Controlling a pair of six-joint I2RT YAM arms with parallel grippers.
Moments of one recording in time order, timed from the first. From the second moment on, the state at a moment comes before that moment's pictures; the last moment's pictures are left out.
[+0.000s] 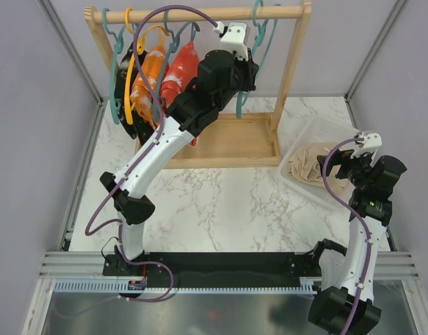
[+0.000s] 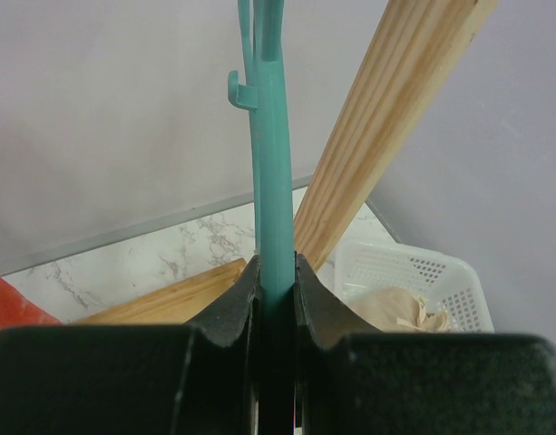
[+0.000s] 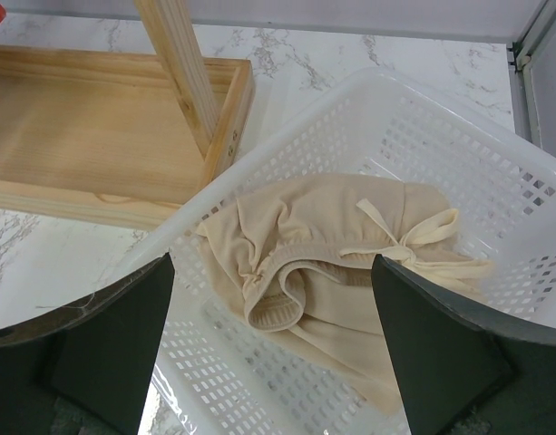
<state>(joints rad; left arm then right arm) -0.83 1.93 2.36 -0.46 -0.31 -0.24 -0.48 0.74 0.69 -0.24 -0.67 -0.11</state>
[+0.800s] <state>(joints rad) -0.83 1.94 2.28 -0.40 -0.33 -0.25 -0.50 0.73 0.69 -0.24 -0.68 -0.11</state>
